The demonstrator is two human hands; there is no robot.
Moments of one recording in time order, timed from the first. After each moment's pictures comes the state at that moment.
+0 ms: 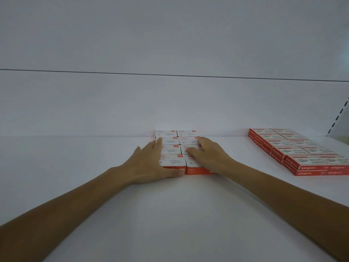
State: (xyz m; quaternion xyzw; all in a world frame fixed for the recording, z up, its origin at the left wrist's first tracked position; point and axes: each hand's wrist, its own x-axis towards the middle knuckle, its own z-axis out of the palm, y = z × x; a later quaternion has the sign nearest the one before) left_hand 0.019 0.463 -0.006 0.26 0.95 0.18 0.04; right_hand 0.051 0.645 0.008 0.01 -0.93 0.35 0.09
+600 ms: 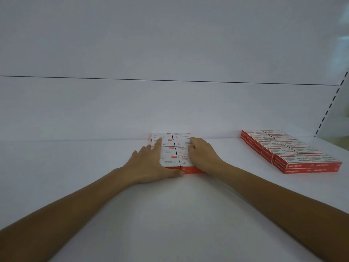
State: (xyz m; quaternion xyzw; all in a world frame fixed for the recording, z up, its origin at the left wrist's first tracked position) left_hand 0.024 0.473 -0.003 0.23 0.96 0.17 0.03; right_hand 0.044 0.638 0.004 -0.05 -0.93 0.34 0.10
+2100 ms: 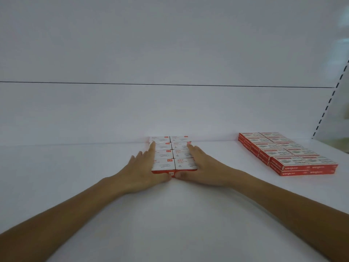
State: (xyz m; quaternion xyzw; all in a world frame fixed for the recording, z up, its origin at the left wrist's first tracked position) left_hand 0.036 0.463 -0.004 0.26 0.94 0.23 0.02; right_hand 0.078 0.658 0.004 0.07 -0.96 0.28 -0.03
